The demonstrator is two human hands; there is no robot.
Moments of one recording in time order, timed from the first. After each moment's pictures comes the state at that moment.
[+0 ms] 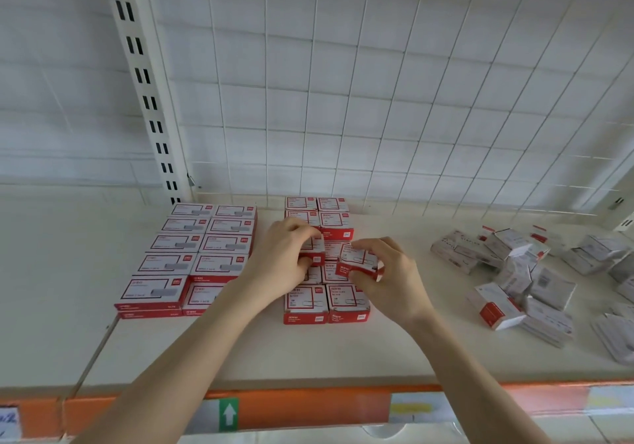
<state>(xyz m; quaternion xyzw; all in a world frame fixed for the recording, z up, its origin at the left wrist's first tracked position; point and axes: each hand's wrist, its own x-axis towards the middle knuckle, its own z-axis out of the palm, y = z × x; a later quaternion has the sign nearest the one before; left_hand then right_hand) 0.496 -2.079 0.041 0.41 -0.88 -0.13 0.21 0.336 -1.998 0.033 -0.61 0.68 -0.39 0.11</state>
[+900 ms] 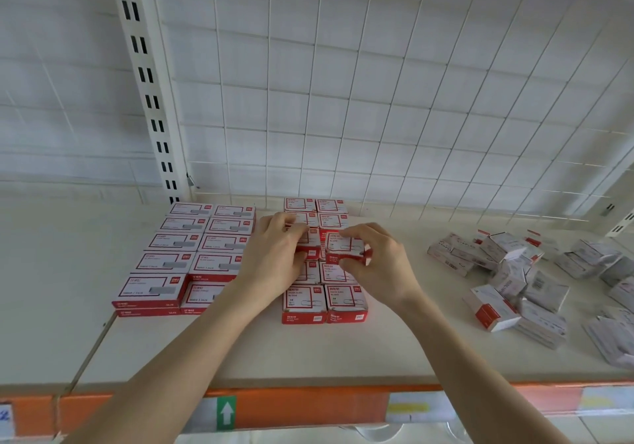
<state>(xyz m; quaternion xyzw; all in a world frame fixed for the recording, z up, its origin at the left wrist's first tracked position) 0.496 -2.082 0.033 0.47 -0.86 -0.04 0.20 0.340 -2.016 0.044 -0.64 0.66 -0.38 0.08</state>
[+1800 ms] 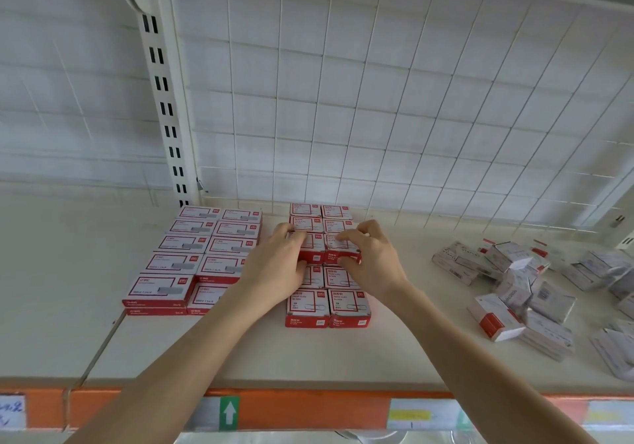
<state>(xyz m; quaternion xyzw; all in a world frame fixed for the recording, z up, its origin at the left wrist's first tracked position) 0.500 -2.070 0.046 0.47 -0.86 -0.09 0.18 0.341 -2.036 0.041 -0.67 0.70 -0.26 0.05</state>
